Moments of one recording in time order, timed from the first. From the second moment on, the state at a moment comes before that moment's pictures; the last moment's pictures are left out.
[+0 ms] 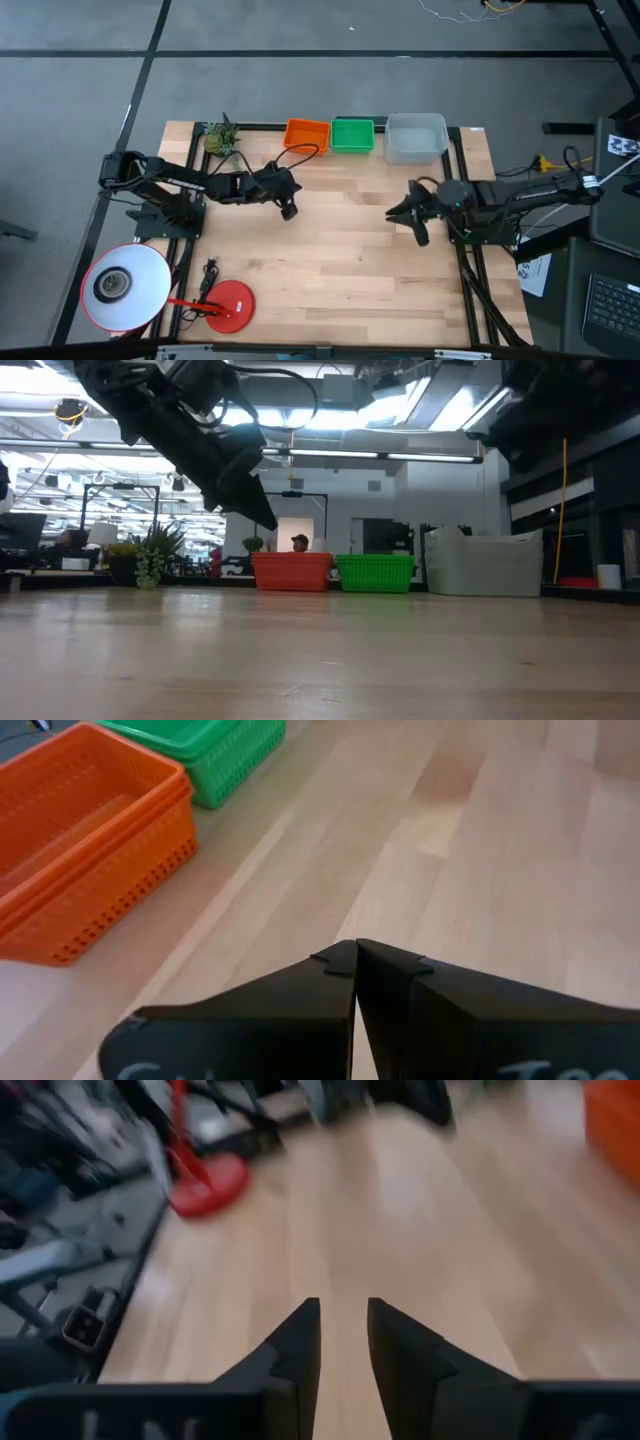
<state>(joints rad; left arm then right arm) 0.11 1.40 0.60 0.26 -0.32 -0.19 0.11 0.70 0.47 -0.21 0.01 0.38</state>
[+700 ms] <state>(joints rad) 0.11 1.40 0.60 0.29 -0.32 -0.25 0.22 0.16 0.14 -0.08 0.22 0.07</state>
